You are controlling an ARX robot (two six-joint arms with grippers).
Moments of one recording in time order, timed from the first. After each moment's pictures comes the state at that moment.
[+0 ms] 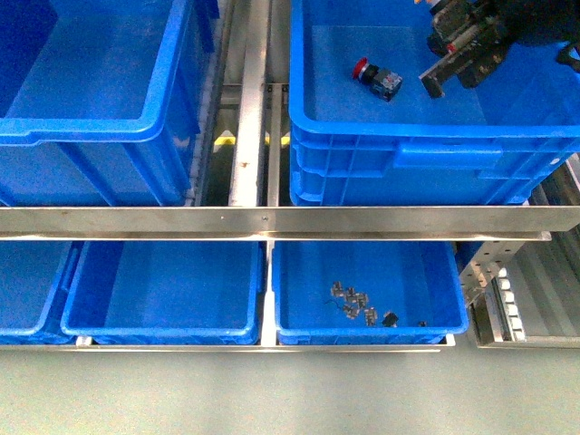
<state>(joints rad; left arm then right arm) 0.00 0.01 0.02 0.00 0.00 0.00 0.12 2.05 1.30 0.27 0.12 -0.51</state>
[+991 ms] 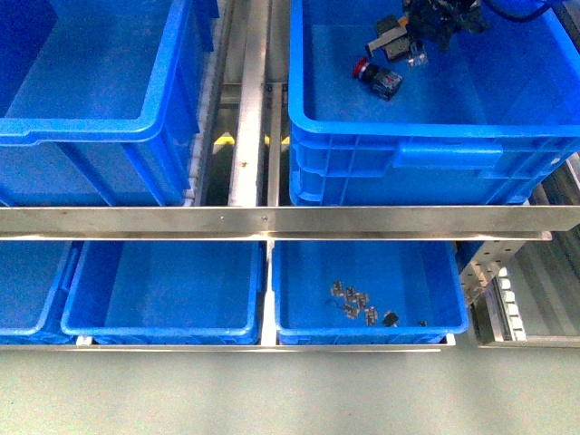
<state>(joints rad) 0.00 0.01 0.02 0.00 0.00 0.00 0.06 3.00 2.85 -0.43 0.32 -0.34</state>
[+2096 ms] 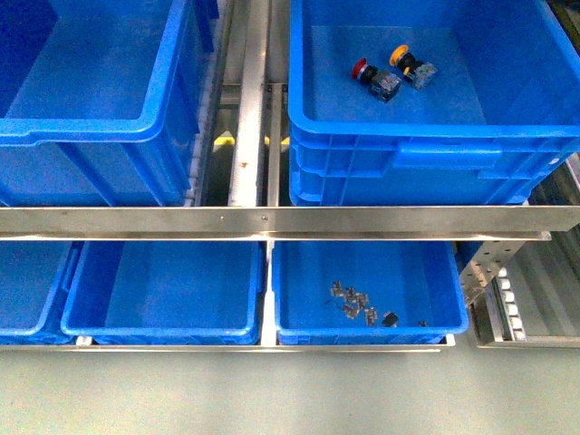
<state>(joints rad) 0.00 0.01 0.02 0.00 0.00 0.00 -0.02 1.51 0.87 0.17 -0.03 -0.11</state>
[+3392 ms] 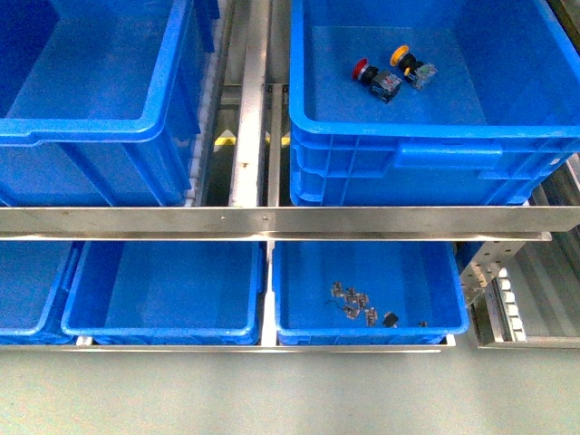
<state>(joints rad) 0.00 0.01 0.02 0.00 0.00 0.00 0.00 0.69 0.02 0.66 0.00 0.00</state>
